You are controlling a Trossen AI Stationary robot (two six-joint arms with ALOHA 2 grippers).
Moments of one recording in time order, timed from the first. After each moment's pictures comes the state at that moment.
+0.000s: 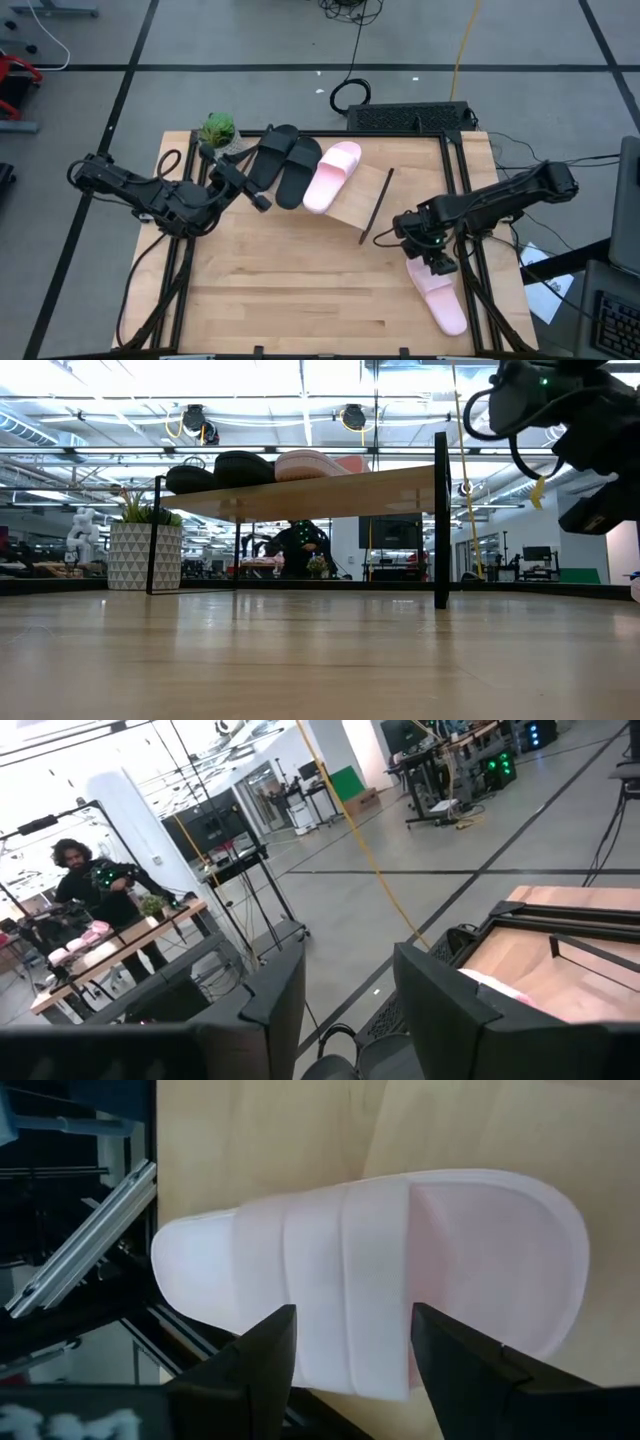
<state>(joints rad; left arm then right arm) -0.39 1.17 1.24 -0.11 -1.28 0.34 0.16 1.26 0.66 -0.96 -0.63 -0.06</state>
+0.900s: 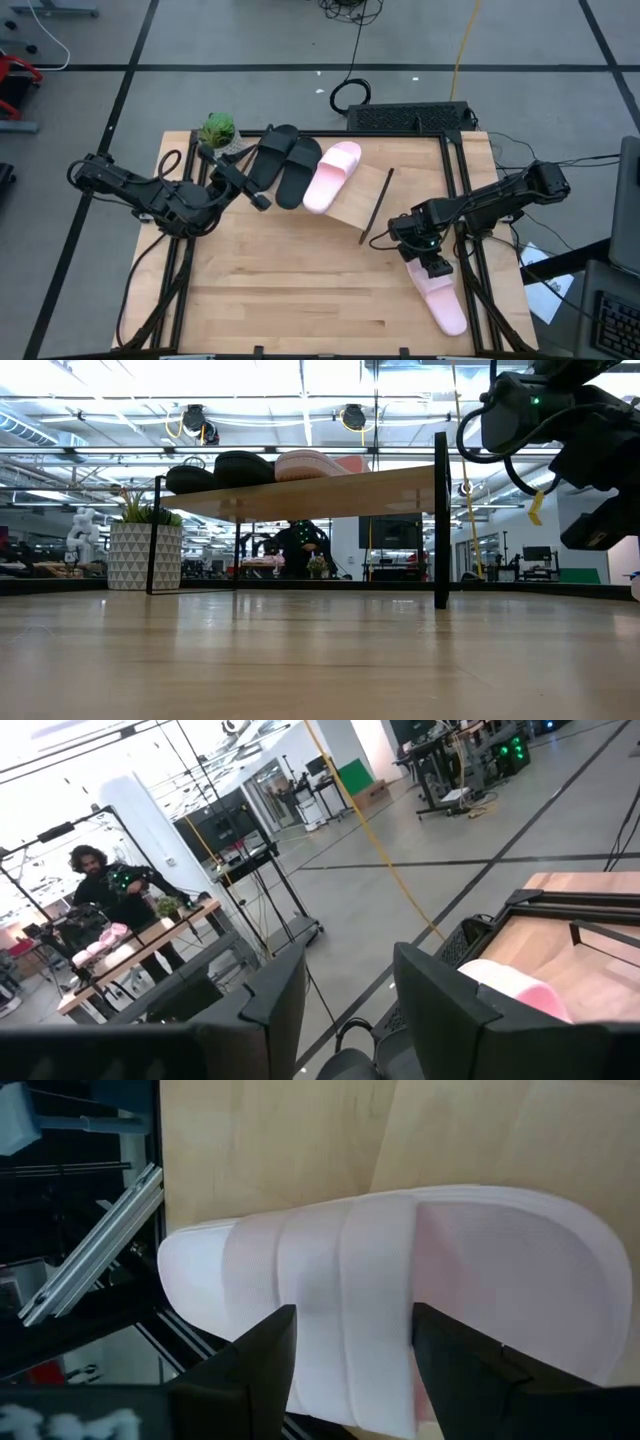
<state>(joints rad) -0.39 1.17 1.24 -0.13 -1.31 0.37 0.17 1.36 0.66 -0.90 -0.69 -0.06</state>
